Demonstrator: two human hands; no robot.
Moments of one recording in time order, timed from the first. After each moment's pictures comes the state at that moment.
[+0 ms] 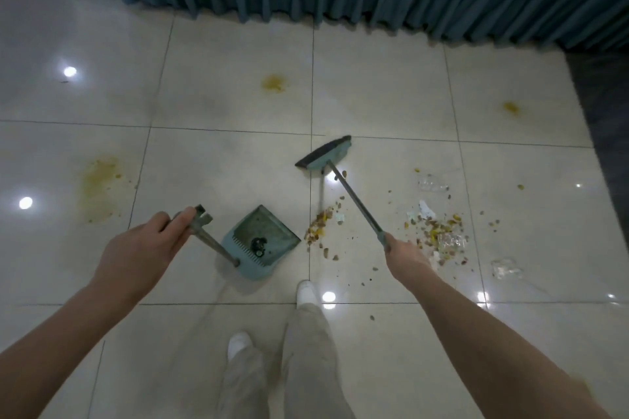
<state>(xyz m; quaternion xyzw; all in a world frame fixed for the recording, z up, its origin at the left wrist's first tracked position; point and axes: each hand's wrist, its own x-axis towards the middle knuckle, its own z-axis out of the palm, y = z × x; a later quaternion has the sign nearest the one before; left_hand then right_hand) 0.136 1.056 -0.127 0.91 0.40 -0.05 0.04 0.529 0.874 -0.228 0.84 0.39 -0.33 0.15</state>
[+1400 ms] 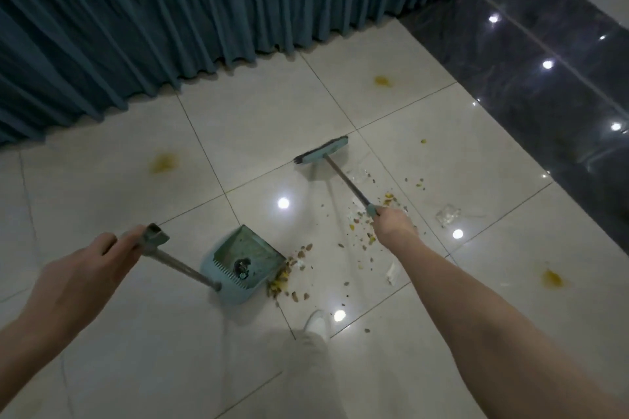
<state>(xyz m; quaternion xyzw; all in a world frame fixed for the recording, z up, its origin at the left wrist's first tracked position) 0.345 1.179 -0.092 0.98 0.19 -0.04 0.04 0.691 0.850 -0.198 0.94 0.14 -0.30 -0.03</state>
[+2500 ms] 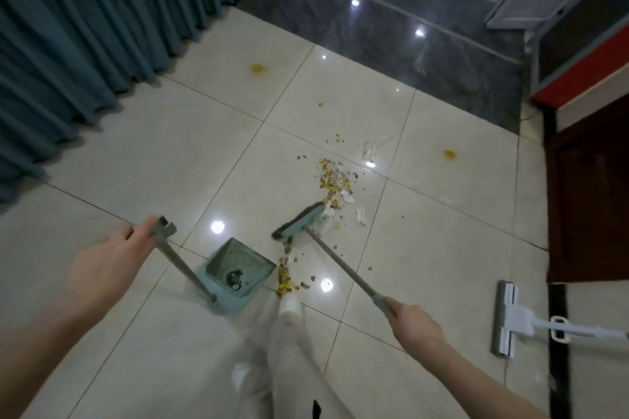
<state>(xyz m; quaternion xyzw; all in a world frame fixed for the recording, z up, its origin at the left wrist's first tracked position) 0.462 1.351 -0.093 0.99 -0.01 -0.07 0.07 0.363 0.868 -0.152 0.91 -0.16 -0.37 -0.08</state>
